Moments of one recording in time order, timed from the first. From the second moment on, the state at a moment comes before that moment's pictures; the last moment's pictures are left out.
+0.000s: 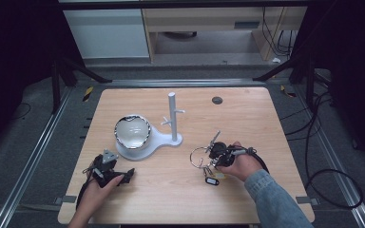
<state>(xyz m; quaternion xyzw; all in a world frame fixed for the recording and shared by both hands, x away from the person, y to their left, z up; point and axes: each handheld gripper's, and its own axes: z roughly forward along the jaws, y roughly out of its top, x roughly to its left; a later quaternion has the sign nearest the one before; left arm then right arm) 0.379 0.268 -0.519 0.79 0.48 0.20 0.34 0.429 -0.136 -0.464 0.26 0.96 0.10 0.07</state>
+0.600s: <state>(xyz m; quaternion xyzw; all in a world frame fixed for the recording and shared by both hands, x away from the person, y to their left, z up) 0.379 0.266 -0.519 0.79 0.48 0.20 0.34 0.442 -0.123 -0.464 0.25 0.97 0.07 0.03</state>
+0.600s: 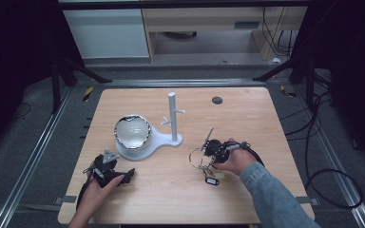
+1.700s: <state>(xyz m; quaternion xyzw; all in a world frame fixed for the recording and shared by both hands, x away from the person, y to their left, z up) 0.379 0.264 -0.519 0.79 0.47 0.20 0.34 0.445 -0.126 -0.380 0.25 0.96 0.12 0.06</state>
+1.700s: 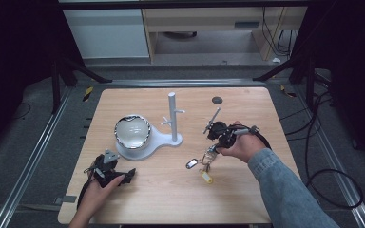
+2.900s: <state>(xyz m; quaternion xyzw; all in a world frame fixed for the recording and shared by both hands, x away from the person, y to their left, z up) 0.378 0.262 -0.518 0.79 0.47 0.20 0.34 0.456 -0.108 -0.281 0.31 0.93 0.15 0.11</state>
